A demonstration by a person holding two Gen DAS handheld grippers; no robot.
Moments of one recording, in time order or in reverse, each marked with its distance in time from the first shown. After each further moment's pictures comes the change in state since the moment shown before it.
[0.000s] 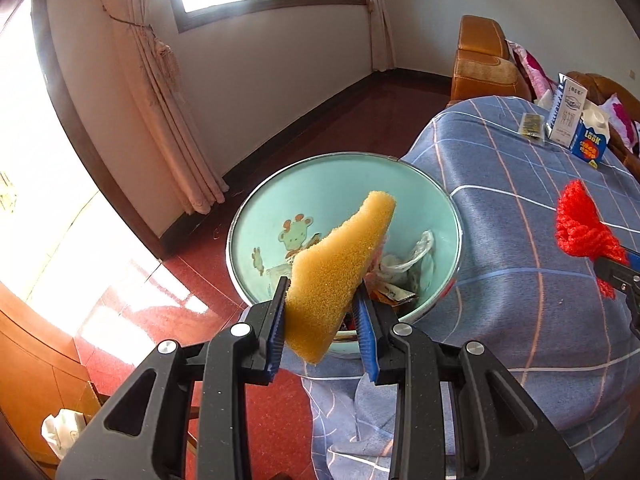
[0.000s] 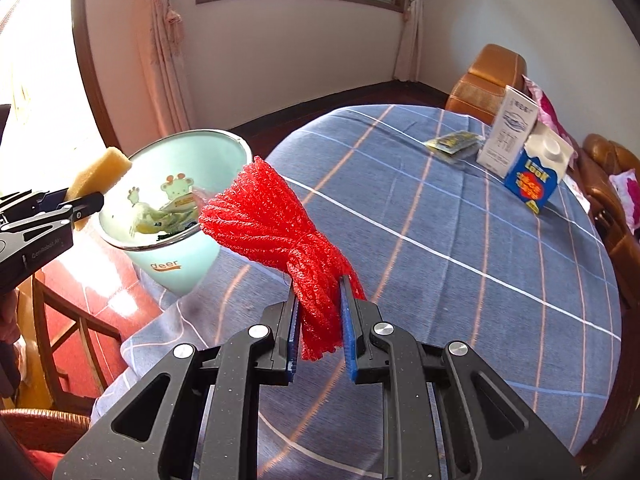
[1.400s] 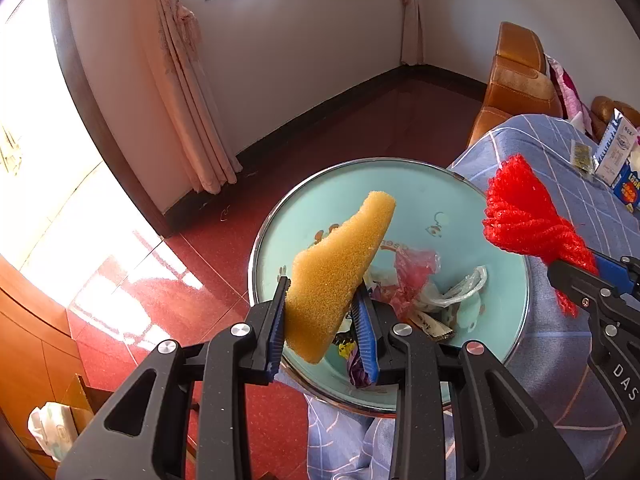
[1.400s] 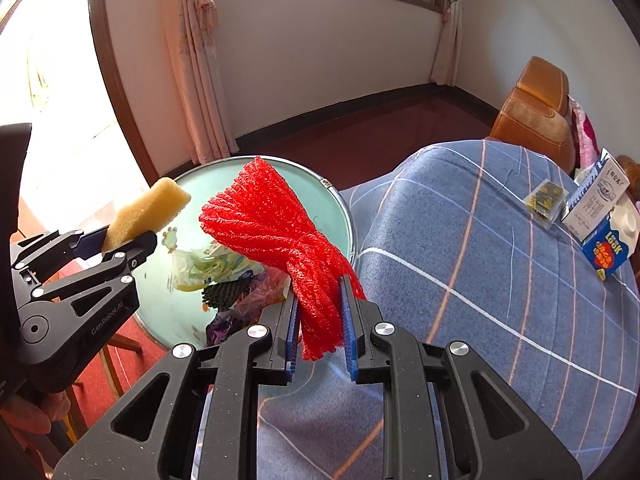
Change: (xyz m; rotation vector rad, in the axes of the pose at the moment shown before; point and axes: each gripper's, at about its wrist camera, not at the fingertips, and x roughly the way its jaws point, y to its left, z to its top) left arm 0.057 0.035 0.029 -0.109 0.060 0.019; right arm 0.066 0.089 0.081 -0.050 0.030 0.070
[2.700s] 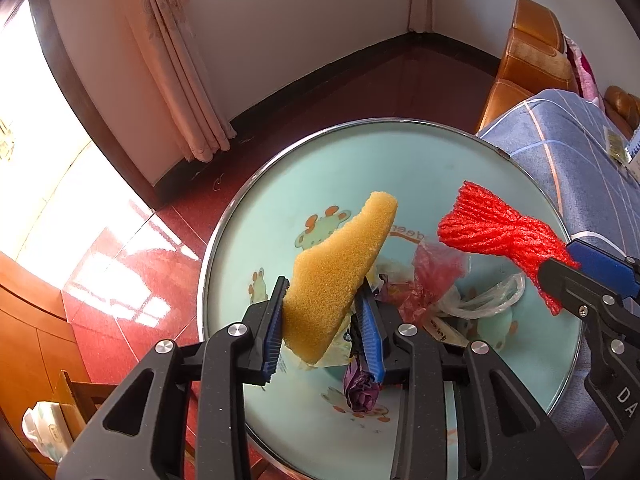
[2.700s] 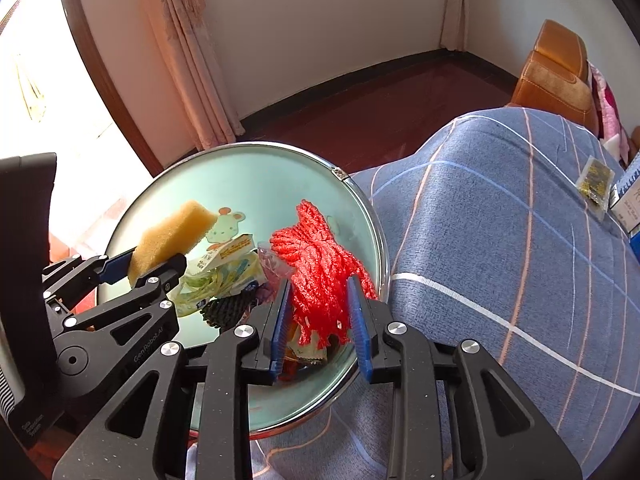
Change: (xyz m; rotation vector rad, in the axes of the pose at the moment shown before) left arm 0.075 -0.005 0.020 -0.016 0.136 0.000; right arm 0.063 -0.005 0.024 0.062 0.097 0.078
